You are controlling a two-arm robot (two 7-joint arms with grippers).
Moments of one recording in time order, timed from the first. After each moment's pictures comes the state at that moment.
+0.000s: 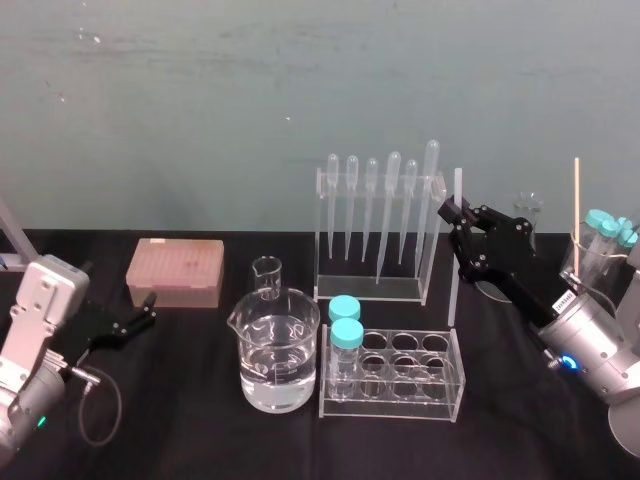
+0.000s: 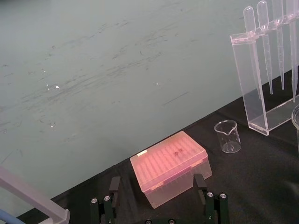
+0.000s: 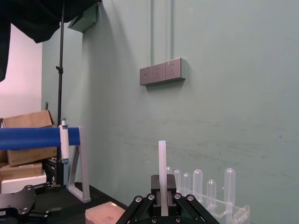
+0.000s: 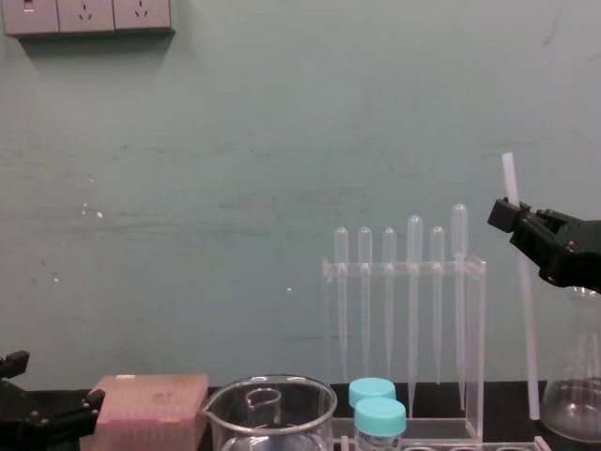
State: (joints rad) left arm -0.20 0.60 0.45 -1.41 -0.25 -0.12 0.03; right arm 0.32 0.39 -0.30 -1.27 0.62 -0.43 0.65
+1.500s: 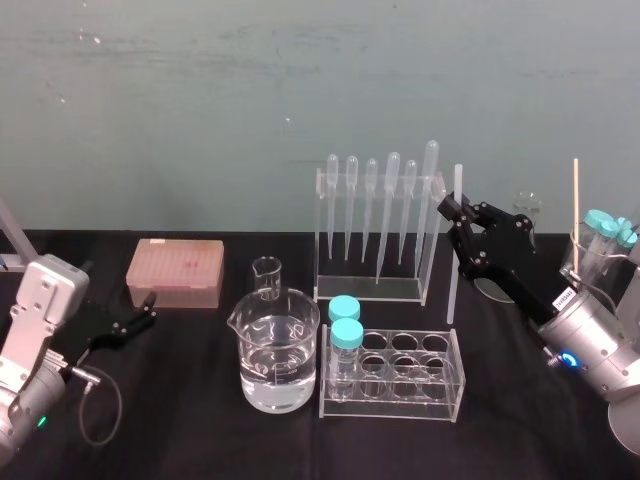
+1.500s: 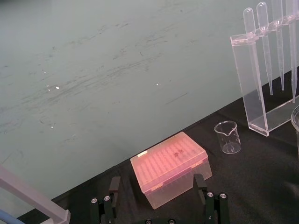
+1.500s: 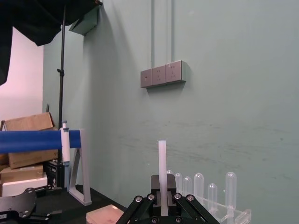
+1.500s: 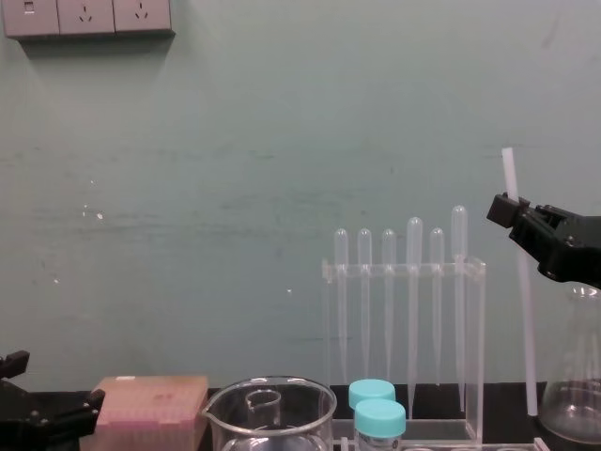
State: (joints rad) left arm -0.20 0.60 0.45 -1.41 -0.25 -0.12 0.03; right arm 0.32 0.39 -0.31 -1.27 0.63 -0.43 0.65
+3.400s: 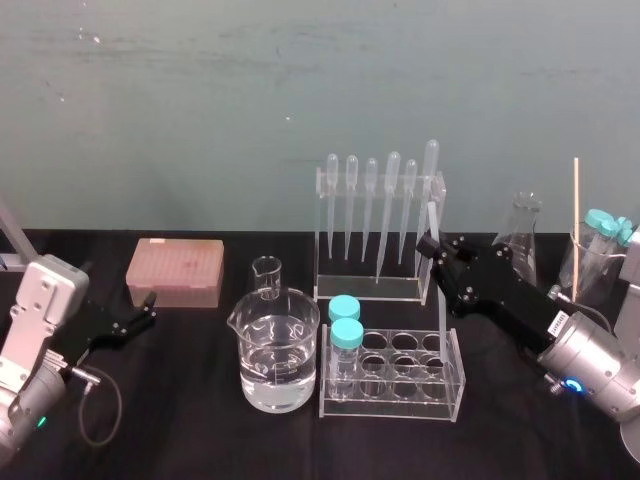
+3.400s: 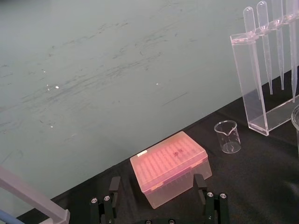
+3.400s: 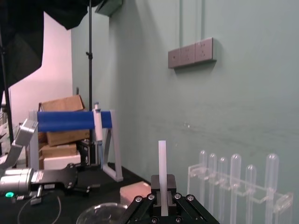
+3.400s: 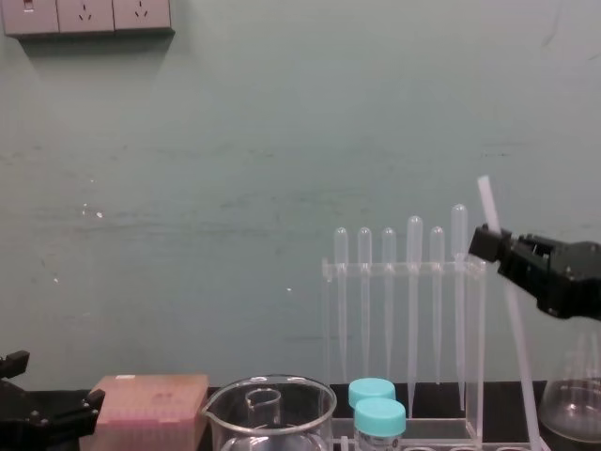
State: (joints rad) left arm -0.20 0.60 0.45 -1.41 -0.25 -0.12 0.03; right arm 0.27 0.44 -0.32 -1.35 0.63 -0.32 0.73
